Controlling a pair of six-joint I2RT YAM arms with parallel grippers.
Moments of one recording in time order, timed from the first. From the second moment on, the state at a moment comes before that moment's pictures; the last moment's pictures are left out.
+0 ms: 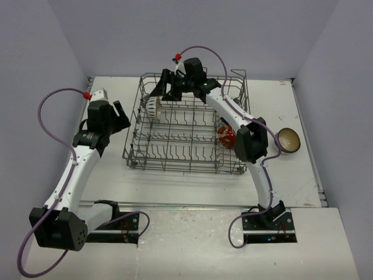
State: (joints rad) left arm -0.10 1.11 0.98 -0.47 -0.17 -0.43; right arm 0.57 2.36 2.30 -0.41 -0.62 0.73
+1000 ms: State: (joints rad) left arm -0.14 1.23 0.88 -0.39 -0.06 -0.37; right arm 0.61 2.27 2.20 -0.38 -0.52 0.77
